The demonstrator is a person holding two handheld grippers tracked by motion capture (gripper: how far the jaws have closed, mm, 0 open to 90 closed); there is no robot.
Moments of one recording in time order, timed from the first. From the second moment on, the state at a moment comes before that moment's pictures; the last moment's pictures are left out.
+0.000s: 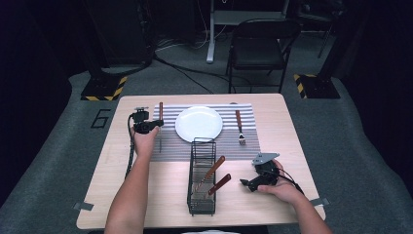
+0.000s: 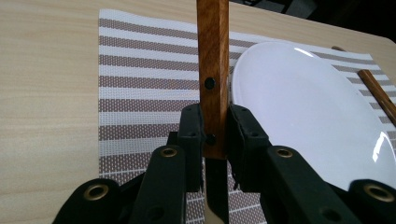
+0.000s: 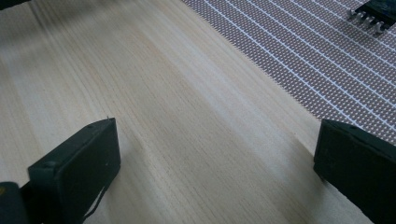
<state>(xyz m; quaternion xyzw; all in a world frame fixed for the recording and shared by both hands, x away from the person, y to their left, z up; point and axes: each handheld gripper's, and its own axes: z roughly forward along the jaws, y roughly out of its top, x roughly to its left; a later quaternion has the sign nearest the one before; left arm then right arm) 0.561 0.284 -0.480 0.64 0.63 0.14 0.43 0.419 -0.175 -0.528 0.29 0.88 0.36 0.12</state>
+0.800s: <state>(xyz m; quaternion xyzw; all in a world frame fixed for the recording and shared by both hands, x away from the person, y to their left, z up) 0.576 0.284 -0.510 0.60 0.67 0.10 0.42 0.419 -0.175 -0.528 0.29 0.88 0.36 0.12</state>
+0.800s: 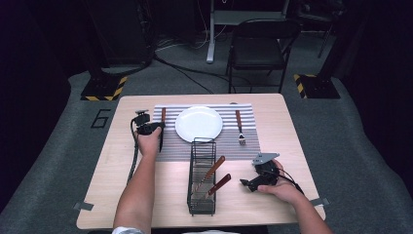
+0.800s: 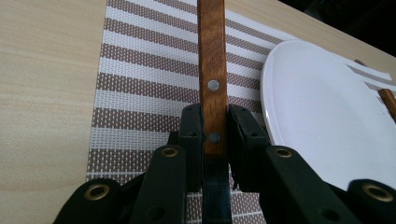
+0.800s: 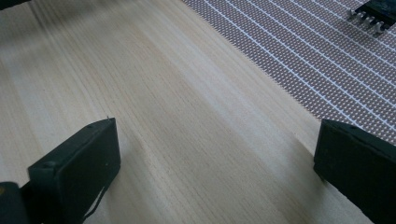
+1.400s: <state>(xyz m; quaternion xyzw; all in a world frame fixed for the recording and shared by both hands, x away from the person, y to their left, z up) 0.579 0.281 -0.519 0.58 0.69 0.10 0.42 0.419 -0.175 -0.528 0.29 0.88 0.36 0.12</state>
